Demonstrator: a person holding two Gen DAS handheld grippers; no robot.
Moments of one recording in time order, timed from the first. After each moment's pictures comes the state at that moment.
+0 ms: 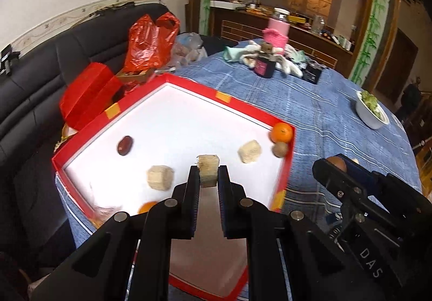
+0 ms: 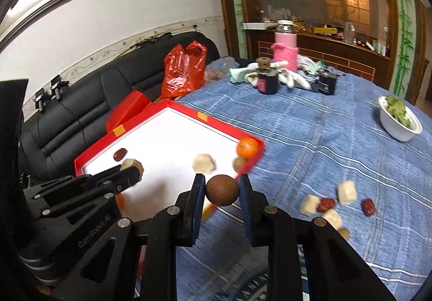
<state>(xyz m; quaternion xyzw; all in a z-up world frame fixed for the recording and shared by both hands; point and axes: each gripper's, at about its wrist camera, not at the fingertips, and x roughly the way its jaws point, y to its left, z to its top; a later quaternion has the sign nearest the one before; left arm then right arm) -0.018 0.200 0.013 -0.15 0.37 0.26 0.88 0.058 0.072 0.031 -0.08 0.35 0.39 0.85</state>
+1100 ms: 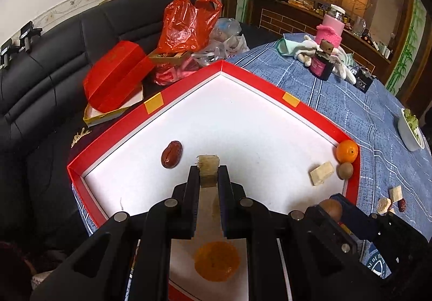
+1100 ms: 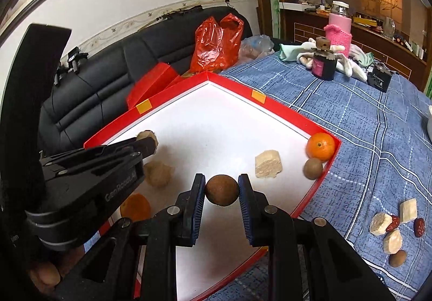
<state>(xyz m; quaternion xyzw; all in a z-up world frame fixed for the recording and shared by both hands) -0.009 0.271 -0.015 -0.18 0.40 0.33 0.84 0.053 0.152 -0.008 -0.12 0.39 0.44 0.80</state>
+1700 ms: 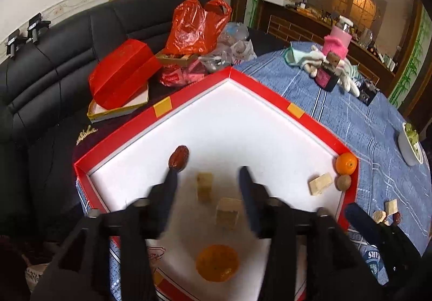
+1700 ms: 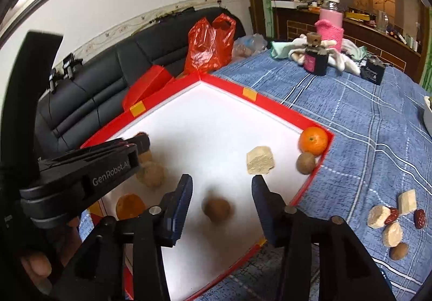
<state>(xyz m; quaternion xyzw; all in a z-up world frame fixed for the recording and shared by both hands) -0.015 0.270 -0.002 -0.20 0.38 0.35 0.84 0.057 0.140 -0.006 -0.10 0.39 0.43 0.81</state>
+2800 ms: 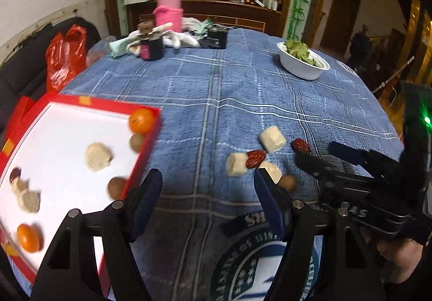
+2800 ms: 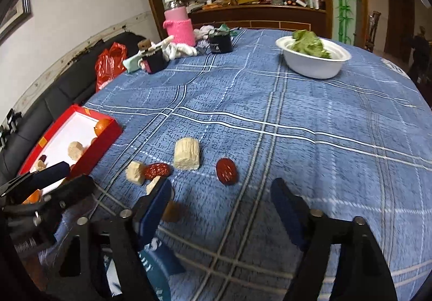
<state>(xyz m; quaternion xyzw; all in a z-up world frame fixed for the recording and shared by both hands) 0.074 0.077 -0.011 -0.07 0.40 0.09 0.91 0.164 -0.079 -0.032 -0.03 0.41 0.26 0.87</state>
